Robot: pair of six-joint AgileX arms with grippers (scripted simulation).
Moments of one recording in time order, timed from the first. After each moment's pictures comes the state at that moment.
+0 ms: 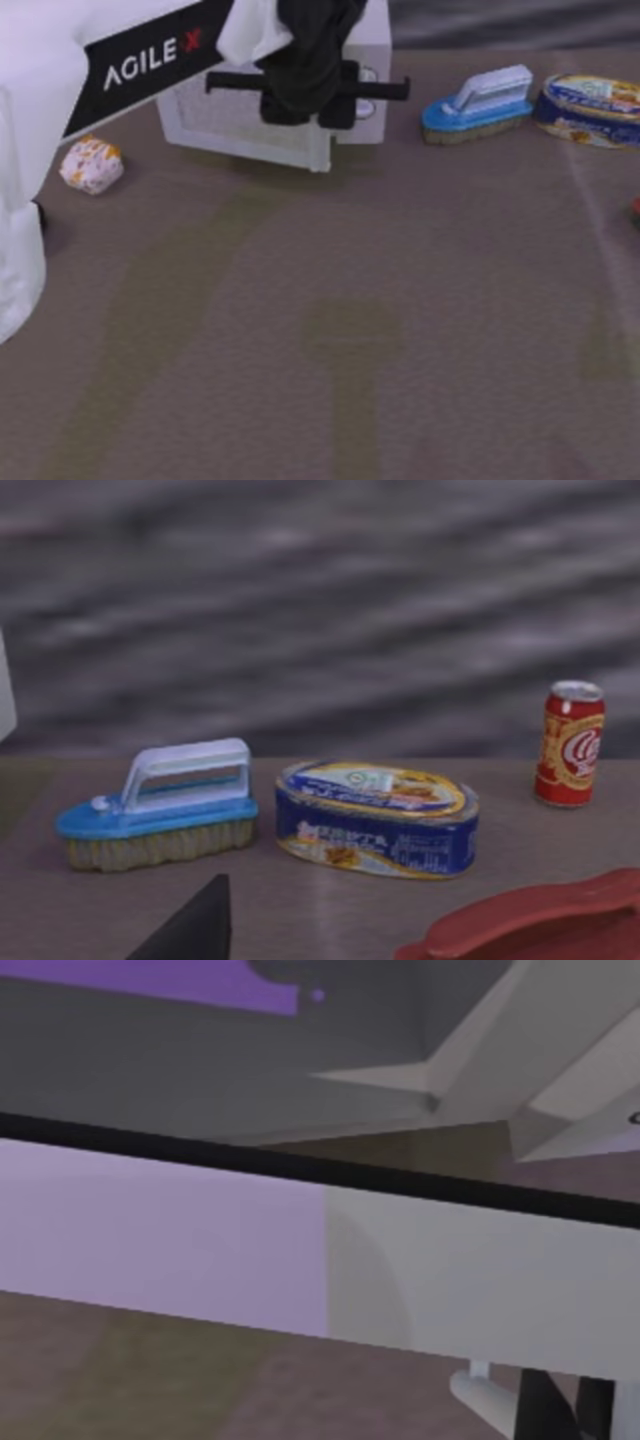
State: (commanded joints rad) left arm -0.59 2.18 1.91 -0.82 -0.22 -0.40; right arm 0.00 0.00 0.00 0.00 0.00 0.00
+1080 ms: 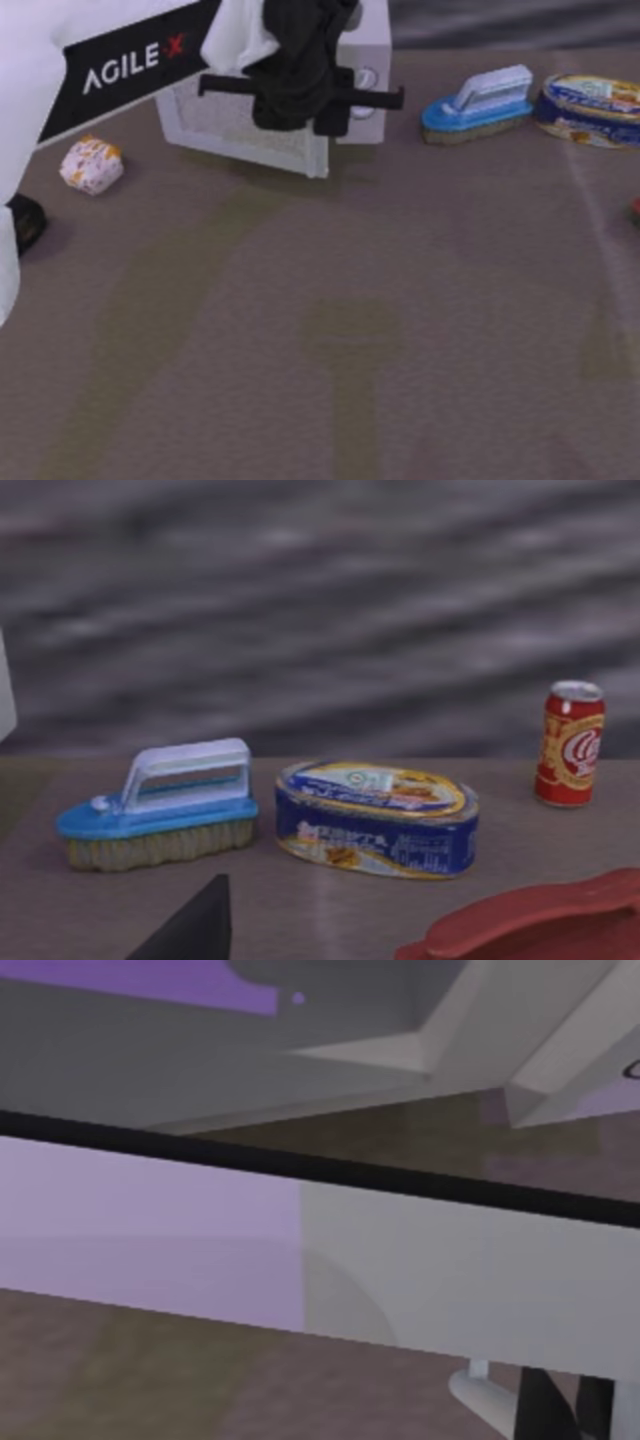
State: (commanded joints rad) left arm -0.59 2.13 1.84 -0.78 -0.20 -0.35; right arm 0.00 0.00 0.00 0.00 0.00 0.00
